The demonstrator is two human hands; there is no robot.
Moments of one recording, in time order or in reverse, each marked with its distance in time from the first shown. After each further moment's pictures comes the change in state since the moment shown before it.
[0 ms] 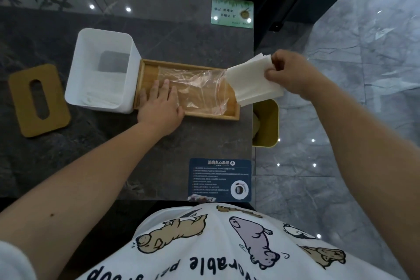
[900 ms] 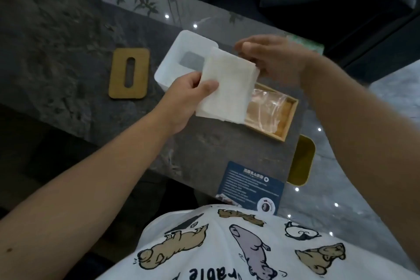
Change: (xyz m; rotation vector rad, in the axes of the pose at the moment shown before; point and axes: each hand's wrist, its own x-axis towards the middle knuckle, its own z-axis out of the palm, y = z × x) left_hand -0.129 -0.038 -0.114 -1.711 0.232 -0.116; right_hand 0.003 -0.194 0.043 0.466 -0.604 -0.328
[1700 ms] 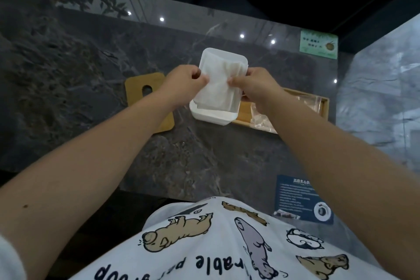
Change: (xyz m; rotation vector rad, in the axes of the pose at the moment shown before) left_hand 0.124 0.011 -0.147 0.725 -0.077 -0.061; right_hand 0.122 0.005 0.120 0.183 0.602 0.350
